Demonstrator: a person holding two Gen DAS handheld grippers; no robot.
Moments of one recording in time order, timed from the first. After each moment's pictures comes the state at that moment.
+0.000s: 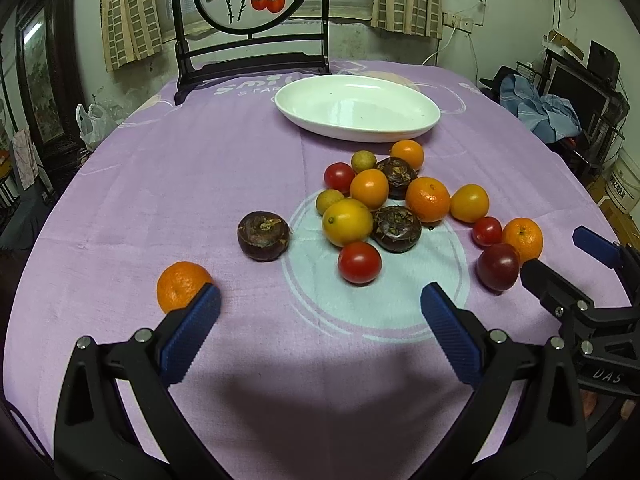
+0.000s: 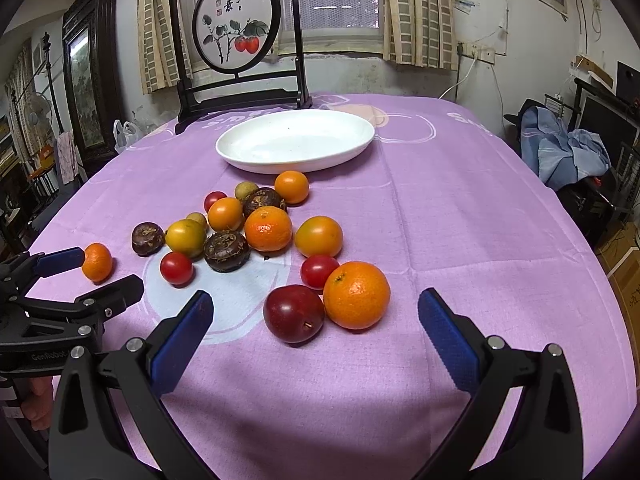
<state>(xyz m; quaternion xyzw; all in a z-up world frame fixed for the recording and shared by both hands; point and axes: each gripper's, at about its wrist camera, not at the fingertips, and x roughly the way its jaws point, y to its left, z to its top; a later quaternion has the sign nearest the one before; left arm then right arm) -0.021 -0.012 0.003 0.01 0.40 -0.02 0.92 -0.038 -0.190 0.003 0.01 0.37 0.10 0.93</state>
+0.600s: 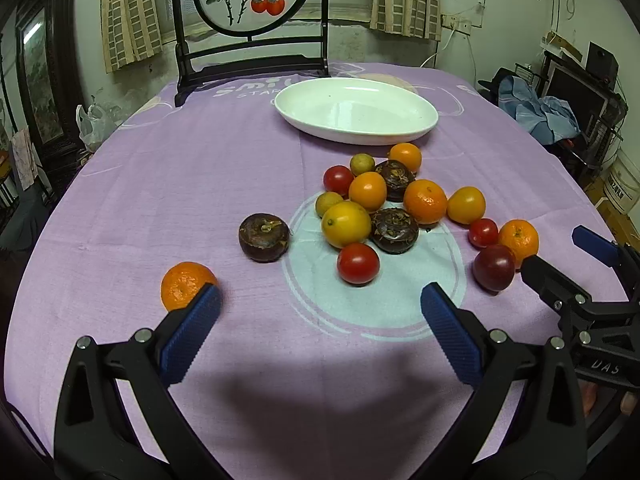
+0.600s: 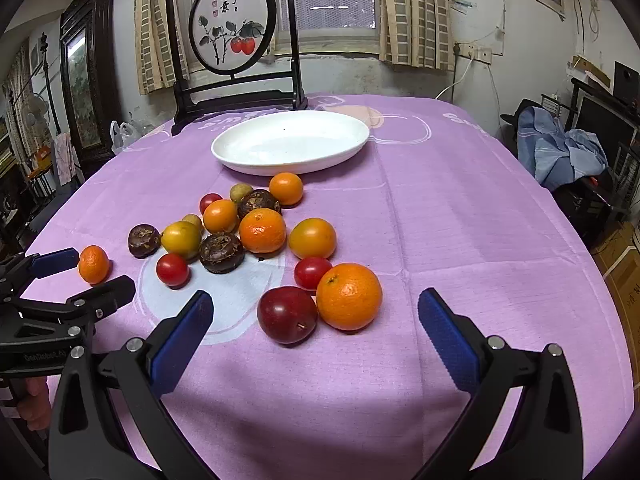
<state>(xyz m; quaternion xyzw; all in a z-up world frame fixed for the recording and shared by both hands) -0.023 -0.012 0.004 0.01 0.39 -0.02 0.92 -0.038 -0.195 0.004 0.01 0.37 0.09 0.93</state>
